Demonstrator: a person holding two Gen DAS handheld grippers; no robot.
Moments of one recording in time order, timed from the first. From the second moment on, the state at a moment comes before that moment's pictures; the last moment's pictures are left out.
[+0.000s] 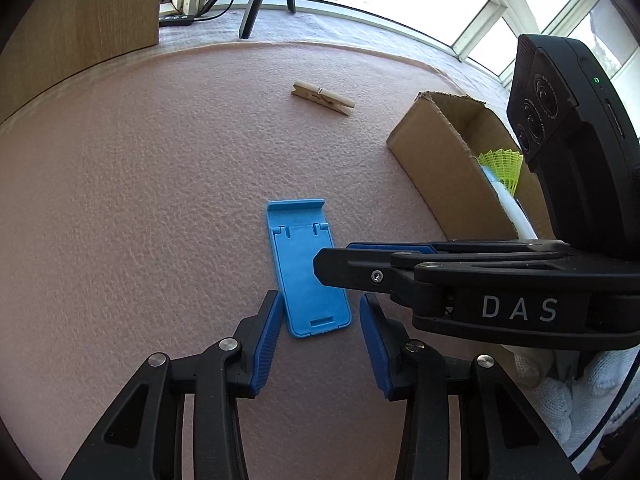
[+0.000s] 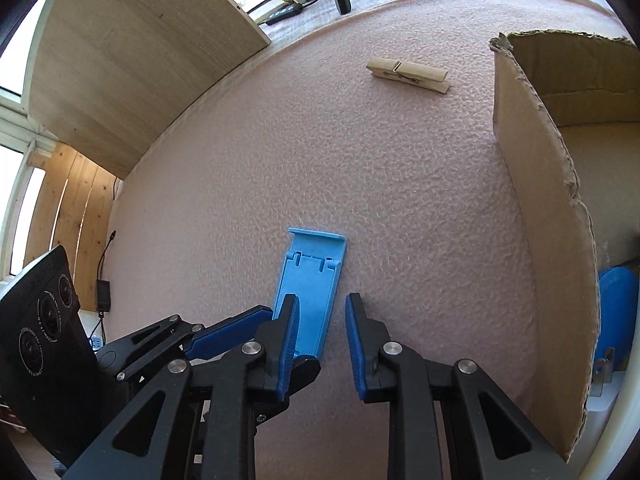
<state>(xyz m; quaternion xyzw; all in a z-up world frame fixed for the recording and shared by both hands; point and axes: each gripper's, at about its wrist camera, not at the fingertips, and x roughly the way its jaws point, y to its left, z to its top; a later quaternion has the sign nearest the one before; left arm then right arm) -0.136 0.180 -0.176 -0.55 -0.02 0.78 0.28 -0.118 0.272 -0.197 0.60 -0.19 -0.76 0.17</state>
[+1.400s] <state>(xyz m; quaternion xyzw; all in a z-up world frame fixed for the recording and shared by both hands) -0.113 0.322 -0.097 -0.47 0.06 0.79 0.39 -0.059 0.398 -0.117 0.49 -0.24 -0.83 0.10</state>
